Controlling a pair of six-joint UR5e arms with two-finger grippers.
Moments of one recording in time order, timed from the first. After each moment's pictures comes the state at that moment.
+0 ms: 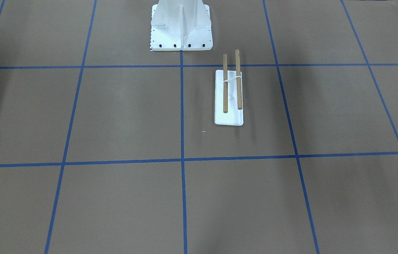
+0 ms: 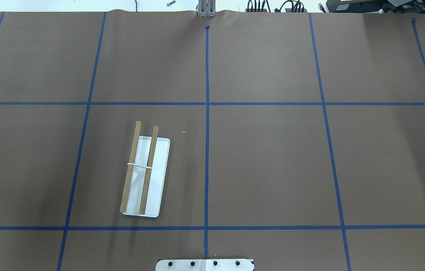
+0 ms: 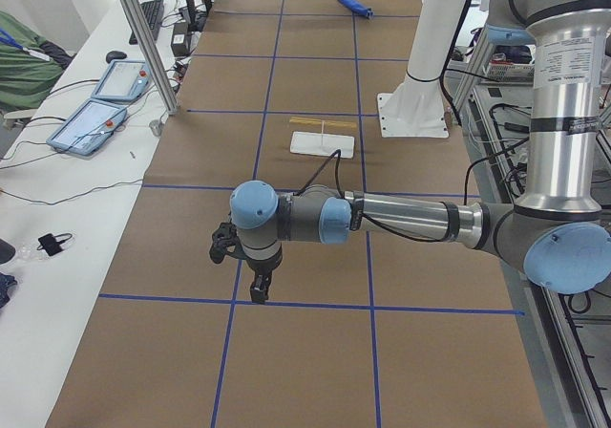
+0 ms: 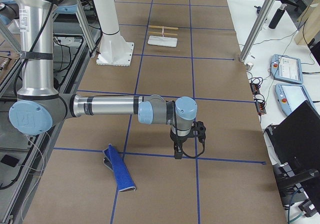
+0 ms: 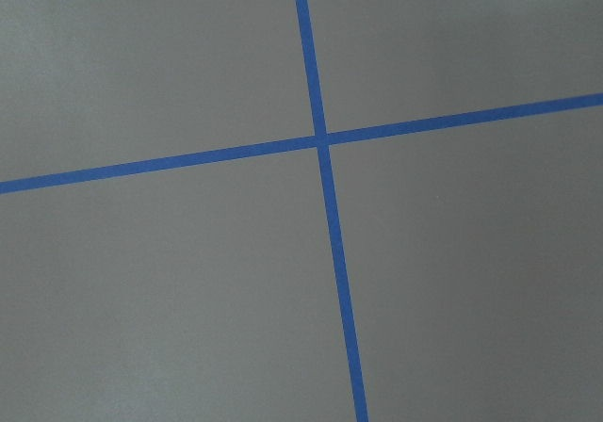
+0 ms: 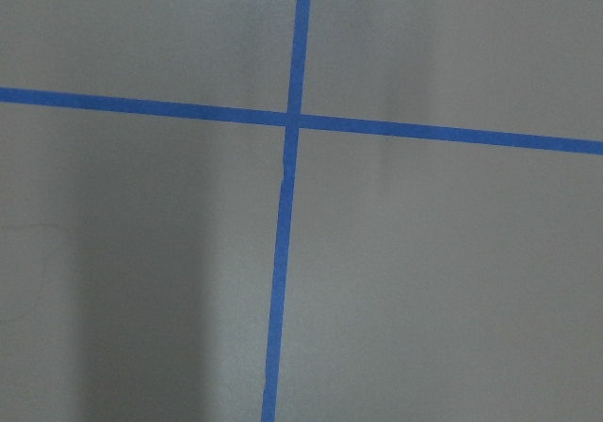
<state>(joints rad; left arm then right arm) -1.57 -1.53 -1.70 -1.51 -2.35 0.13 1.52 -1.62 1.66 -1.61 2.27 -0.03</state>
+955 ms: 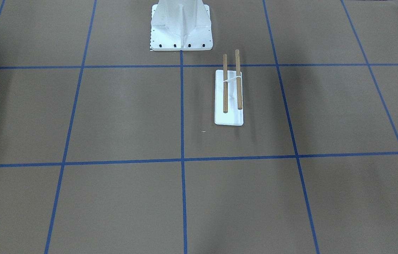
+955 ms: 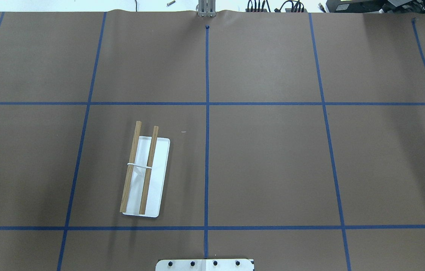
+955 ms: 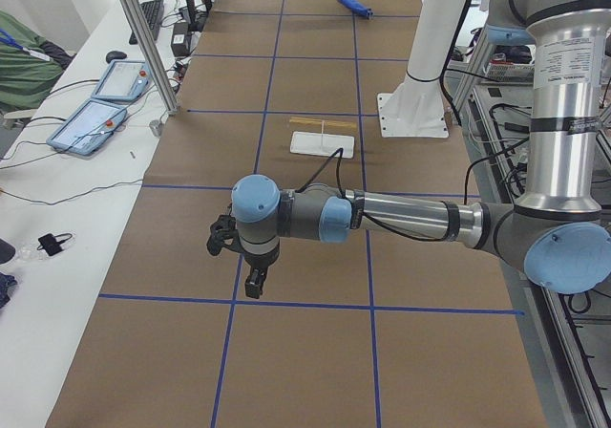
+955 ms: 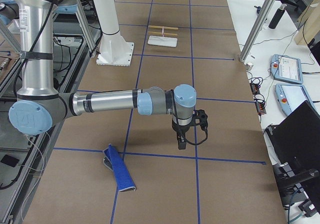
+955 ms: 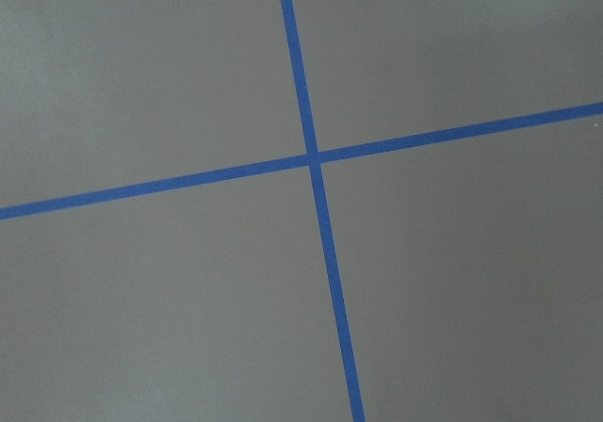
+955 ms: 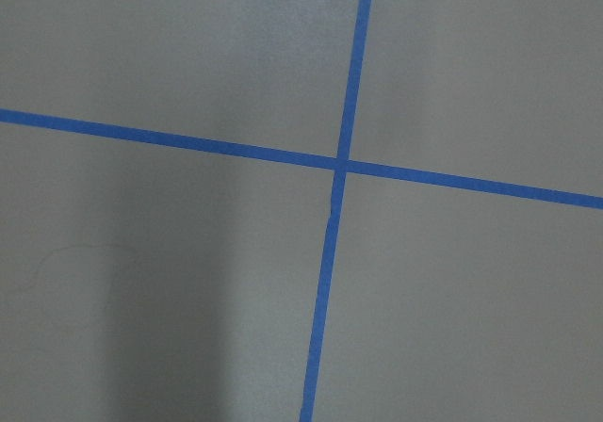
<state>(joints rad) -1.57 -1.53 -1.71 -1.63 -2.35 0.12 1.52 -1.62 1.76 -1.61 2.28 -0.03</state>
